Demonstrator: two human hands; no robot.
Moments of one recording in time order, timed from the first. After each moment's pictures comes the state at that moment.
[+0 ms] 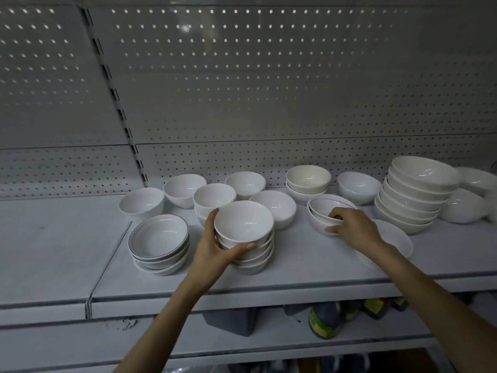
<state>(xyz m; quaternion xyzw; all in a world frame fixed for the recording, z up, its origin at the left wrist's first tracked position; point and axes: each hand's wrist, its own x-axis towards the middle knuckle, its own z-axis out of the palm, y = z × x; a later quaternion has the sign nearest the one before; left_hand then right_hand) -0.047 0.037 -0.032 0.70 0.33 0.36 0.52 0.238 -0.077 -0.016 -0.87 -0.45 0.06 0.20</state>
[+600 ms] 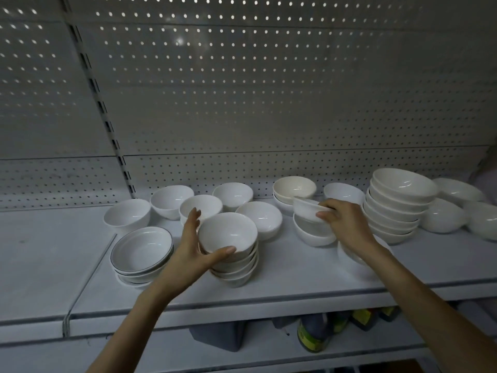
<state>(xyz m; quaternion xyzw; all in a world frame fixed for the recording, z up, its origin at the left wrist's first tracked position) -0.057 0.030 0.015 0.78 0.34 0.27 0.45 0.237 -0.081 0.020 -0.80 -0.46 0.03 0.38</state>
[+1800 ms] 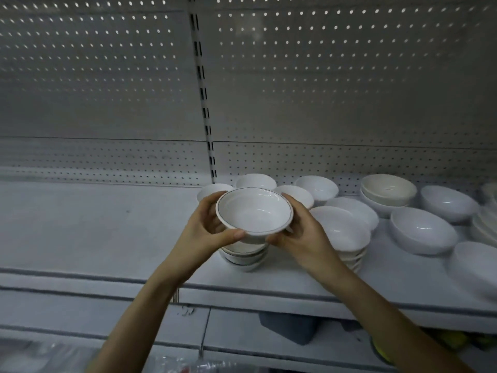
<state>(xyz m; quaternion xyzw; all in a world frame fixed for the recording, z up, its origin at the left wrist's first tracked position) -0.200 0.087 0.037 0.67 0.29 0.39 0.57 -0.021 0.014 0.024 -0.50 -0.55 0.34 0.58</state>
